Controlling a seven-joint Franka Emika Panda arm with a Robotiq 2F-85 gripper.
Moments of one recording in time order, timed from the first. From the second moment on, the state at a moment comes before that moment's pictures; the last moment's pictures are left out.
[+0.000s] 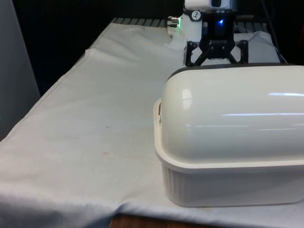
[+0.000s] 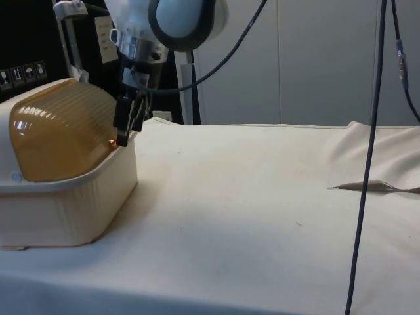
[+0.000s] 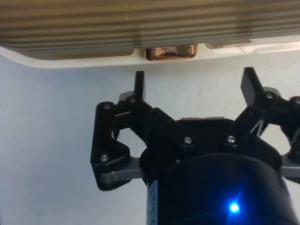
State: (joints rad) arm 0.21 0.33 -0.10 -2.13 0.07 2.82 -0.12
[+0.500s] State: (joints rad) arm 0.21 0.33 -0.10 -2.13 0.07 2.82 -0.12
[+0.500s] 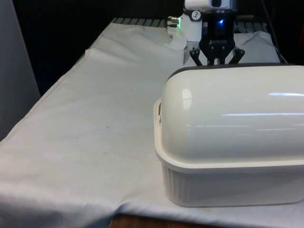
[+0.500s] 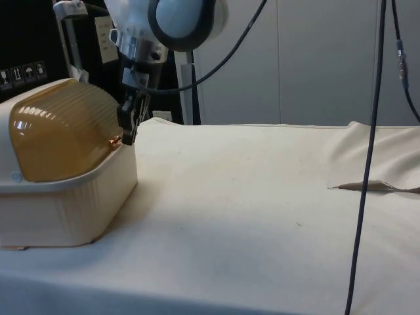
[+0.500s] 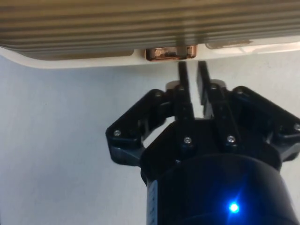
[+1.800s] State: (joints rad) arm 0.22 0.34 -0.07 -2.12 0.08 2.82 -0.09
